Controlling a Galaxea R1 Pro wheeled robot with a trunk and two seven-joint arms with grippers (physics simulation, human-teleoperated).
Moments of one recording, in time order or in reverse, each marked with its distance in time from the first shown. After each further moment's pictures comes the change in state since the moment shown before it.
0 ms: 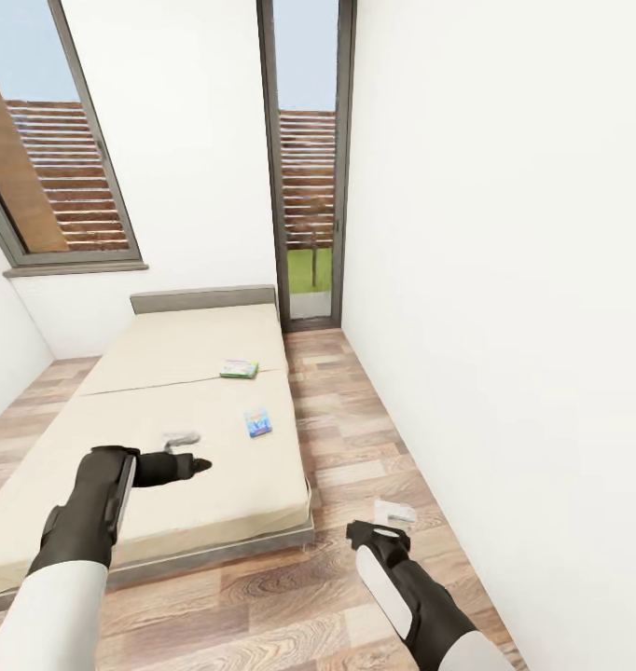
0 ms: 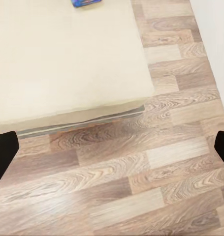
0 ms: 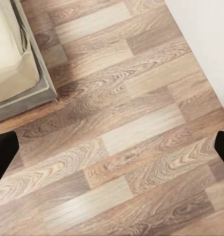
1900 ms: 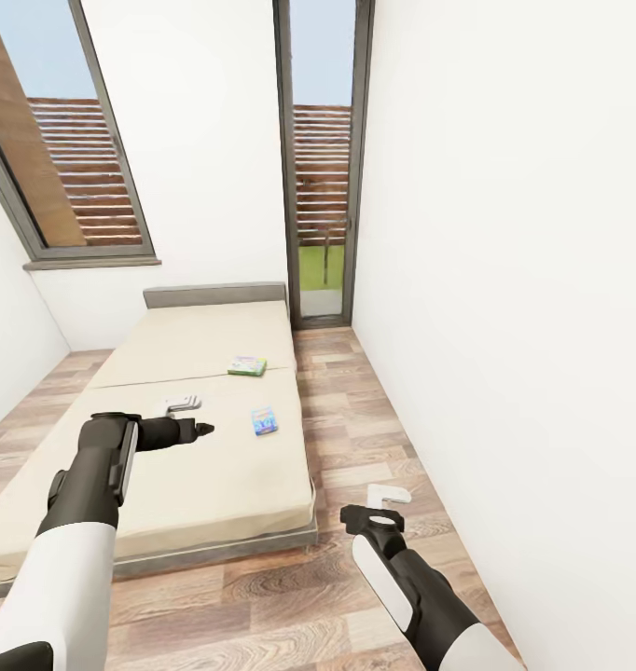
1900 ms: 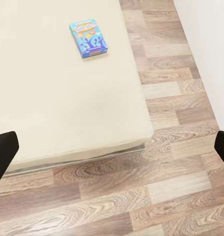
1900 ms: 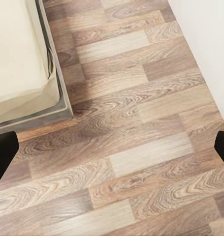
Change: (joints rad) left arm -0.116 -0.008 0.000 -0.004 -0.002 -0.009 0.012; right arm -0.012 -0.016 0.056 -0.102 0.003 0.039 -0.010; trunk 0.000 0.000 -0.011
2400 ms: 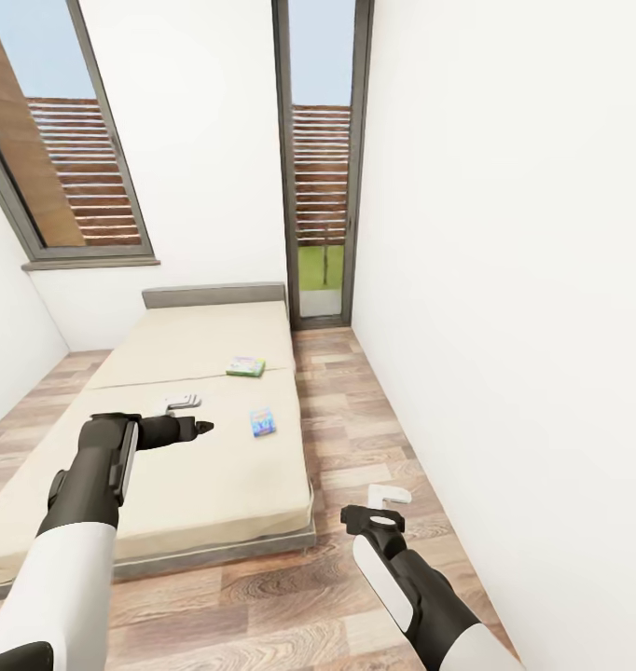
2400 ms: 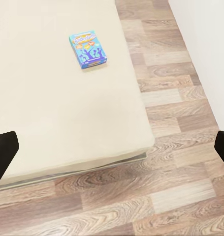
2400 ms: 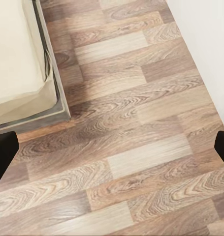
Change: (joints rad) left arm 0.000 -0.001 0.001 0.001 0.001 -0.042 0.005; right arm 0.000 -0.002 0.000 0.002 0.000 -0.001 0.001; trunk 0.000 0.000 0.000
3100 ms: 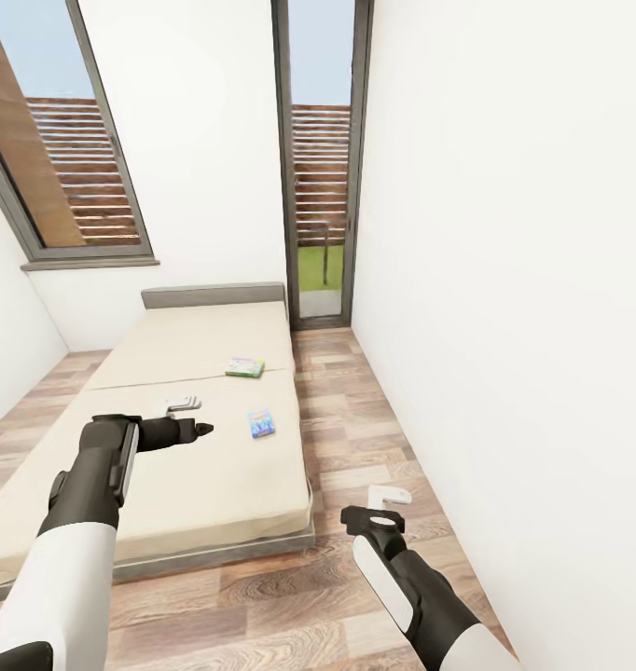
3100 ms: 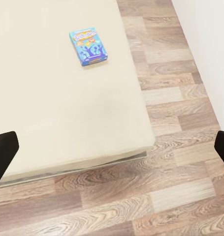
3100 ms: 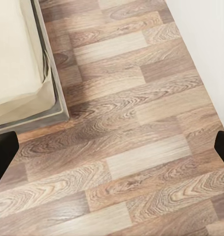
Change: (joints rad) left arm 0.000 0.002 0.002 0.018 0.003 -0.003 0.009; right arm 0.000 0.000 0.000 0.003 0.000 0.000 0.000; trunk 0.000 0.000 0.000
